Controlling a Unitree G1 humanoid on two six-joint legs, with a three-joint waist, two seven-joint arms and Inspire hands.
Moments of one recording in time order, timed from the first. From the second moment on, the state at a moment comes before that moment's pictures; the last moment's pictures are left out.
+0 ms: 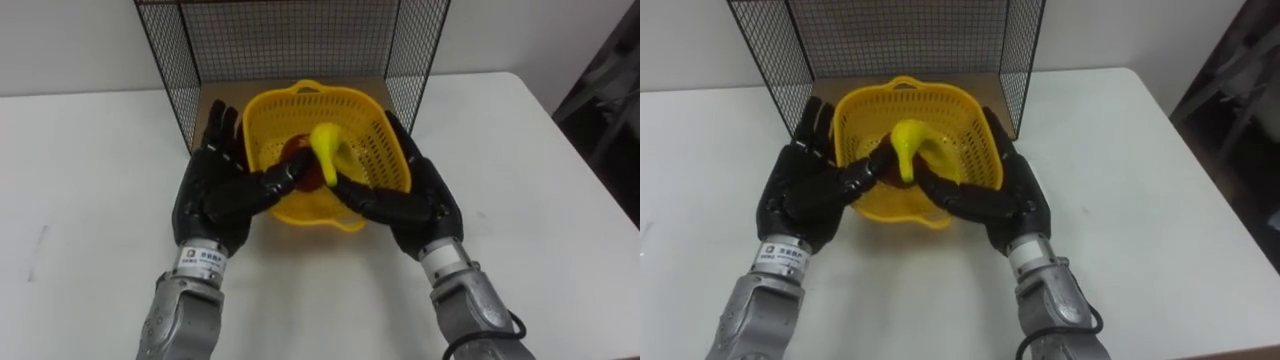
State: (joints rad) left arm 0.10 0.13 -0.28 -0.08 -0.77 -0.23 0.06; right arm 0.04 -0.14 0.26 0.12 0.66 -0.20 0.09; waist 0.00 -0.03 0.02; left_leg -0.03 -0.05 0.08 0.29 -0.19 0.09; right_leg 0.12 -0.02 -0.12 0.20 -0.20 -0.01
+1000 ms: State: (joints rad) left arm 0.10 0.11 -0.29 -0.08 -0.77 -0.27 0.08; right arm 0.03 -0.13 0.28 0.10 0.67 -0.22 0.08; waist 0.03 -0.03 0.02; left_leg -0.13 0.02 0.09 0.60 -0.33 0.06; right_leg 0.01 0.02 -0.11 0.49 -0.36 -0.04
